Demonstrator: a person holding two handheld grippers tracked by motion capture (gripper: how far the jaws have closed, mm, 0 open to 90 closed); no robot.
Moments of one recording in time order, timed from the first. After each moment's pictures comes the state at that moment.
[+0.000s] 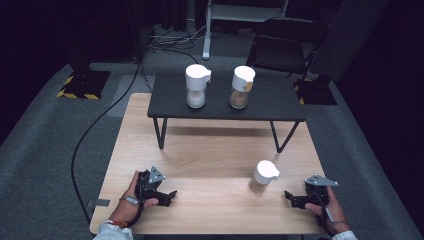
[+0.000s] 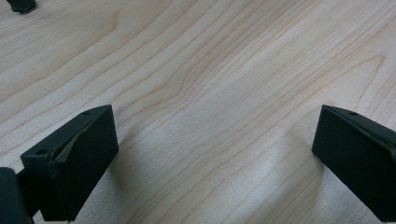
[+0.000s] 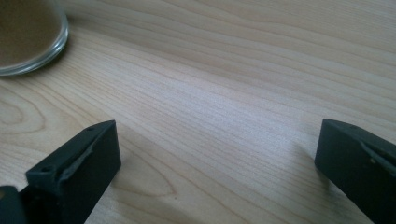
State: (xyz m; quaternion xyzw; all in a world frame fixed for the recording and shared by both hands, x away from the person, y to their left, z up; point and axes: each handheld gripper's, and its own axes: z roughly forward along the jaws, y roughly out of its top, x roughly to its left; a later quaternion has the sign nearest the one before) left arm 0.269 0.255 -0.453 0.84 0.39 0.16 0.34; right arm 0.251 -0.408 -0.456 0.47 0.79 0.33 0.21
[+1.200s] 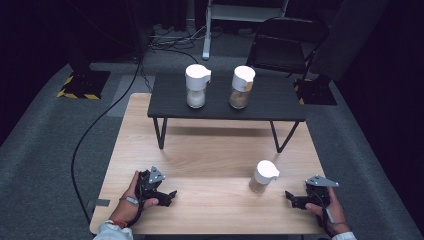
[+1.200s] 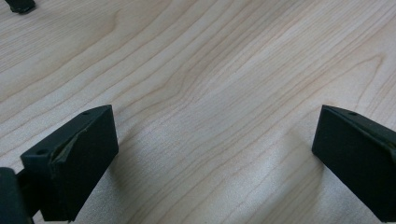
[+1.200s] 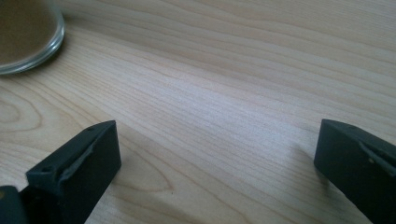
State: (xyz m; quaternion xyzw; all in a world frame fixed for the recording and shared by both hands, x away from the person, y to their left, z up) left arm 0.269 0.255 -0.454 0.84 0.39 0.16 0.34; right arm 0.248 -0.408 -0.456 0.48 0.79 0.33 0.21
